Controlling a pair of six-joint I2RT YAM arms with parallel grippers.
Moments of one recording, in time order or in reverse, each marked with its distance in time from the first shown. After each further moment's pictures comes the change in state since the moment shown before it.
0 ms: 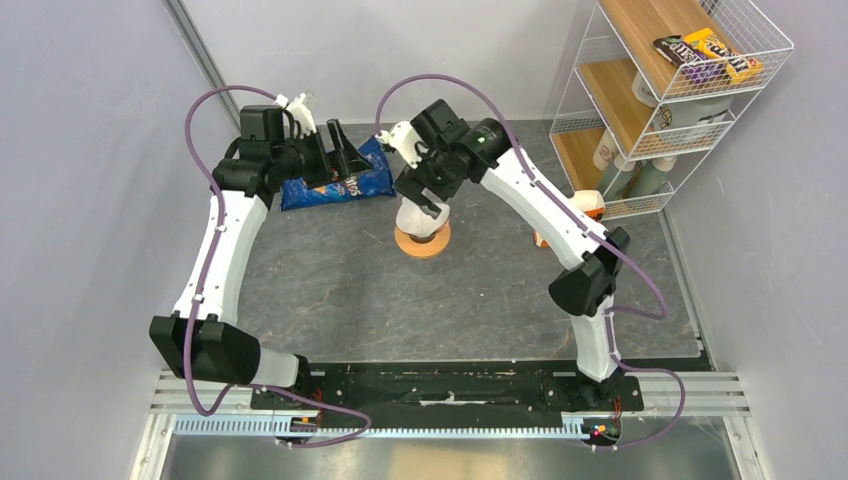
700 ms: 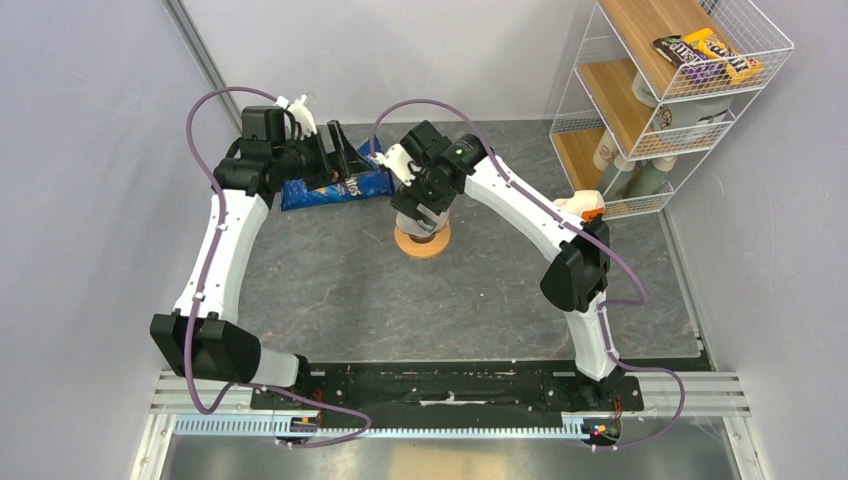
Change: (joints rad) left arm -0.002 0.004 0.000 -0.014 -0.017 0.000; right arm 0.002 0.038 -0.162 0.089 -0.010 0.000
